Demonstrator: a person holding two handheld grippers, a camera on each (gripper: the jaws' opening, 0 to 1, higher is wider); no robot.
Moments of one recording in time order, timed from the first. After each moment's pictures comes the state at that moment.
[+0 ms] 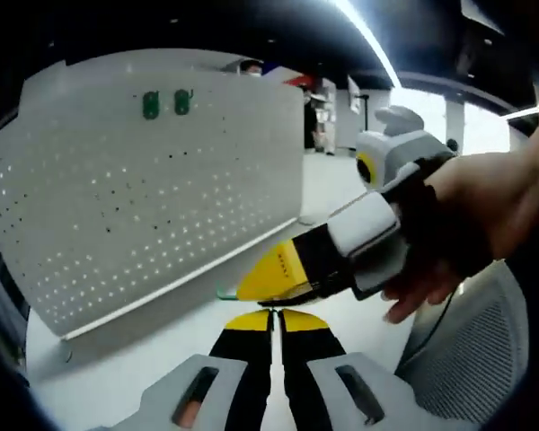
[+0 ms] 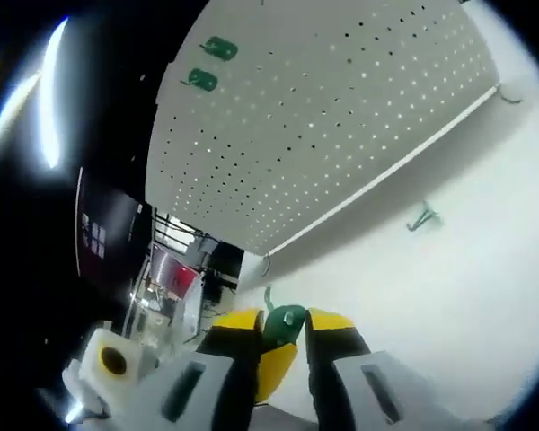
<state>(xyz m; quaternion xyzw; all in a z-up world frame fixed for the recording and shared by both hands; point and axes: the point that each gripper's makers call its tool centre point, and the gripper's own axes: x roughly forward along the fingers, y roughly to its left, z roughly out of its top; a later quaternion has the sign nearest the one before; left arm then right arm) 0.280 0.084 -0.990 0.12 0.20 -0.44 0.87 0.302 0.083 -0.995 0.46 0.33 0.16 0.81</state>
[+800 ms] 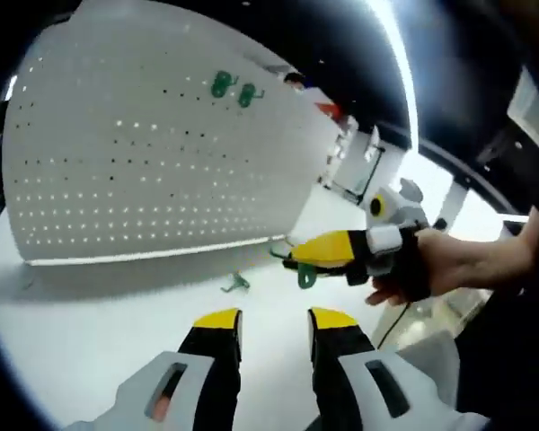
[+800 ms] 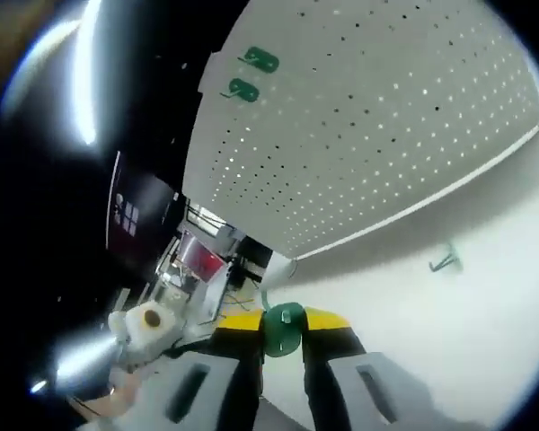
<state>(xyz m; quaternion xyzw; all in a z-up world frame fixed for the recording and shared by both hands) 0.292 0.128 -0.962 -0.14 0.27 -0.47 0.83 0.308 0.065 -0.961 0.38 0.29 0.31 0.82</state>
